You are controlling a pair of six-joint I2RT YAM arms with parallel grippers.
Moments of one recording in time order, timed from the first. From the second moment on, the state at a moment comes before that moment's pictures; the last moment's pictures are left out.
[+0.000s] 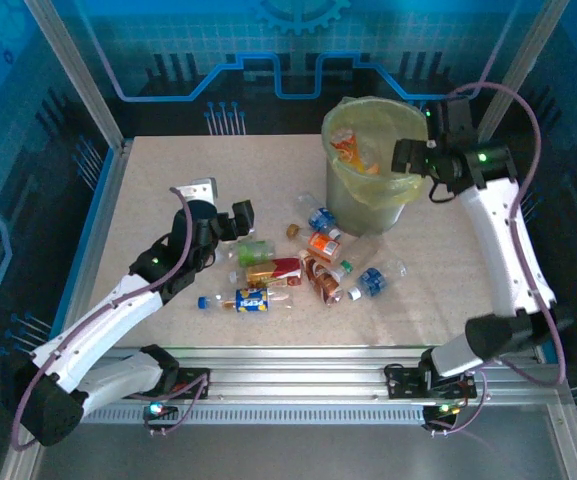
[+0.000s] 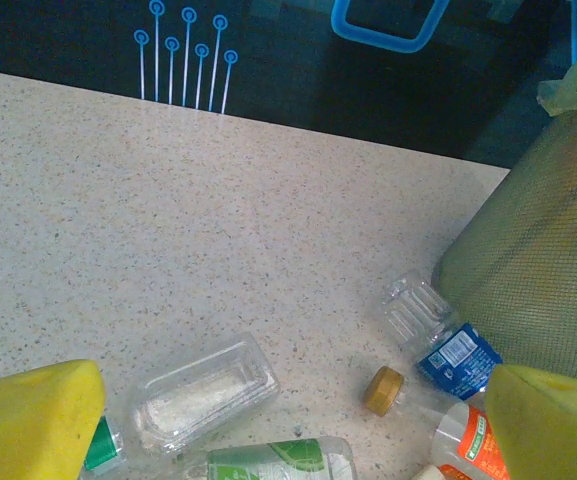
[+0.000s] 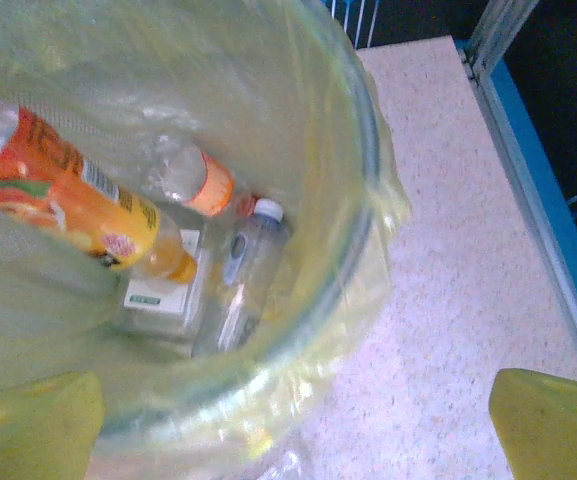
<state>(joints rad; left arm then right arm) -0.53 1.03 0.87 -0.28 -0.40 -0.48 0.21 1.46 1.83 -1.20 0.28 0.33</state>
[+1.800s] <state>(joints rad) -0.53 1.18 0.87 -0.21 -0.33 -0.51 0.26 1.31 0.74 -0.73 -0.08 0.88</state>
